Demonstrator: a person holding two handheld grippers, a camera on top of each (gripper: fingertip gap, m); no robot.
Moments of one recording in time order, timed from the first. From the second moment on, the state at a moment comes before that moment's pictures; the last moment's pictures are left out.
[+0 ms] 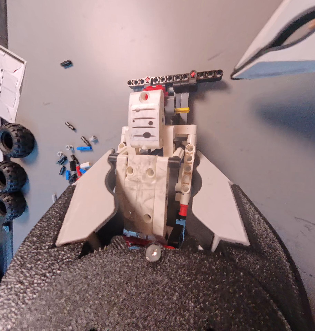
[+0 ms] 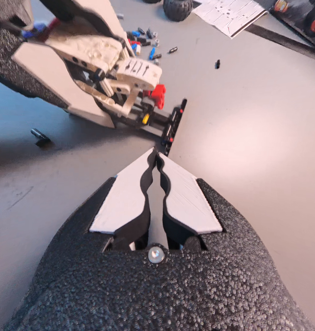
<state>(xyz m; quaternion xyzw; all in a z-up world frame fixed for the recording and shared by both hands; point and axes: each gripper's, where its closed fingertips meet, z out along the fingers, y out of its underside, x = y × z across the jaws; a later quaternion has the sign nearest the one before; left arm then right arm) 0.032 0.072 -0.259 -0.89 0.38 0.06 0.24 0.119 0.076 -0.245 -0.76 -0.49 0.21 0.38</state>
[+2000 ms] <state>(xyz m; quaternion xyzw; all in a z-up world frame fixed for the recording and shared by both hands) -0.171 -0.151 -0.128 -0.79 0.01 0.03 0.61 0.086 -0.040 -0.203 -0.45 -0.70 0.43 0.35</state>
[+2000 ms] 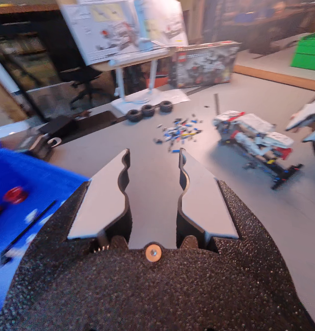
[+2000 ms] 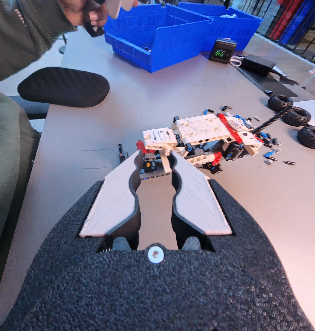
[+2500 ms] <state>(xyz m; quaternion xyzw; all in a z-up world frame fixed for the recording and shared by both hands) -0.311 -0.228 -0.255 -0.94 -0.20 0.03 0.27 0.081 -0.013 -0.192 -0.48 -0.64 0.45 0.40</state>
